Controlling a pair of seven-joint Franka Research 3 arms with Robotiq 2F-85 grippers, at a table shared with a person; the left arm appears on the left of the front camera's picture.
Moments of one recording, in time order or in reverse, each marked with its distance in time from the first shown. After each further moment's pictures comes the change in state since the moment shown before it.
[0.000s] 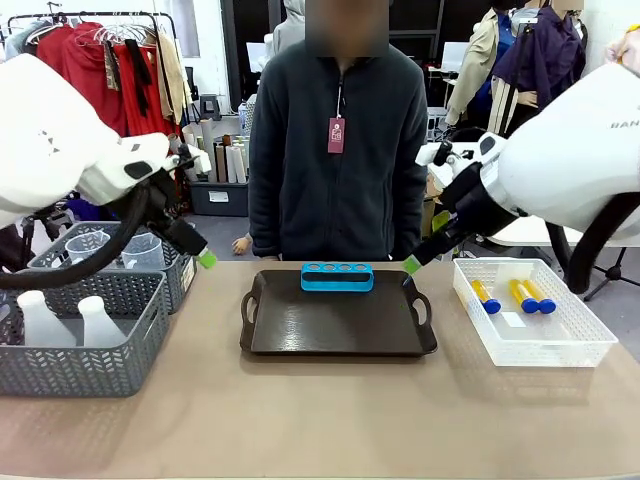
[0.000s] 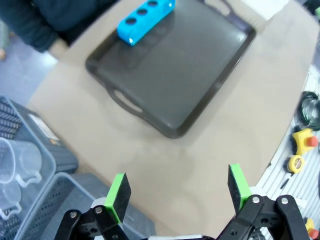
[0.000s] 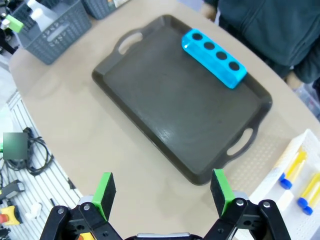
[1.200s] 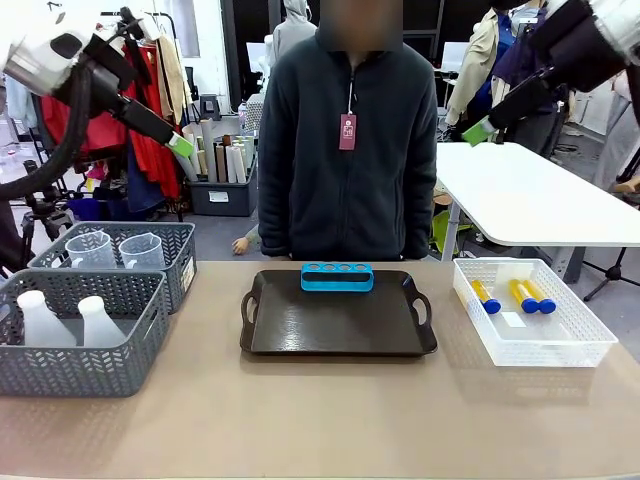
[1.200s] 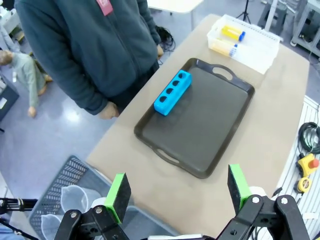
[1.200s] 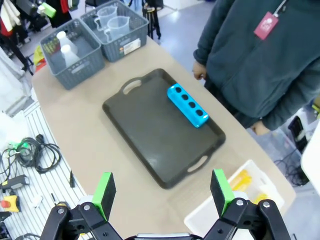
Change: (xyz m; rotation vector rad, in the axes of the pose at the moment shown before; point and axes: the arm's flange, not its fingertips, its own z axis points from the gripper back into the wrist) left arm 0.052 0.019 0.128 0.060 -0.259 -0.153; right arm 0.050 -0.032 0.177 -0.015 -0.154 0.124
